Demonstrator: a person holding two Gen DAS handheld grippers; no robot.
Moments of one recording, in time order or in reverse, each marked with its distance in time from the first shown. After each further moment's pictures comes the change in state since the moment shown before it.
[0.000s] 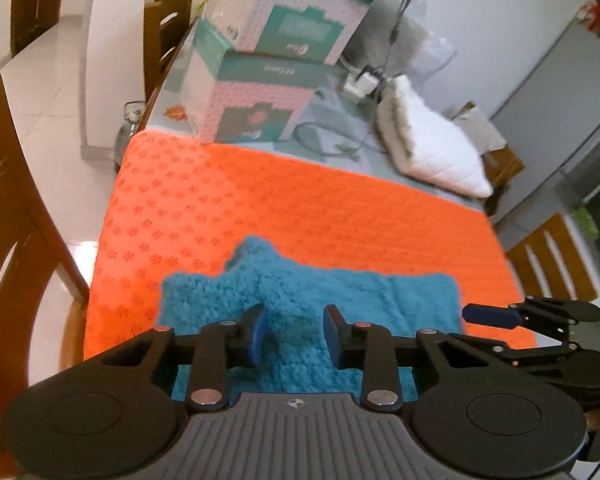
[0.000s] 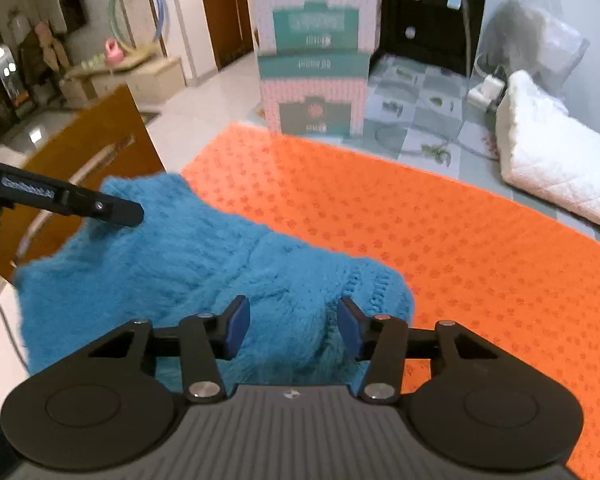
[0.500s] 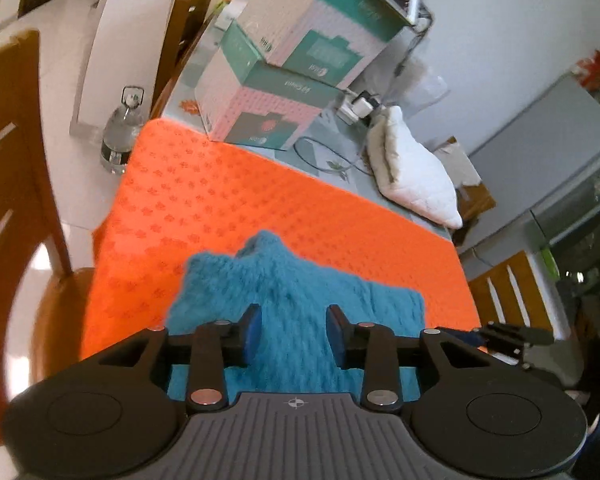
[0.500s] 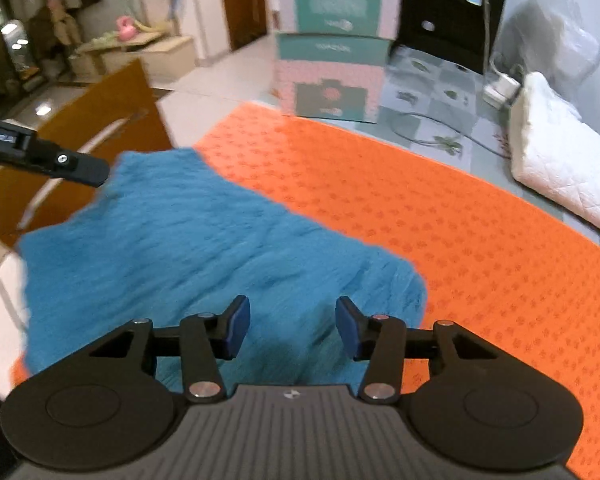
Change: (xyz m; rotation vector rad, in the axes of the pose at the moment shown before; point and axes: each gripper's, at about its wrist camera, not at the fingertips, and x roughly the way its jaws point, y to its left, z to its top) left arm -0.058 0.046 -0.022 -0.100 -0.044 -0.142; right arm -0.034 0.013 -0.017 -0.045 0.013 0.064
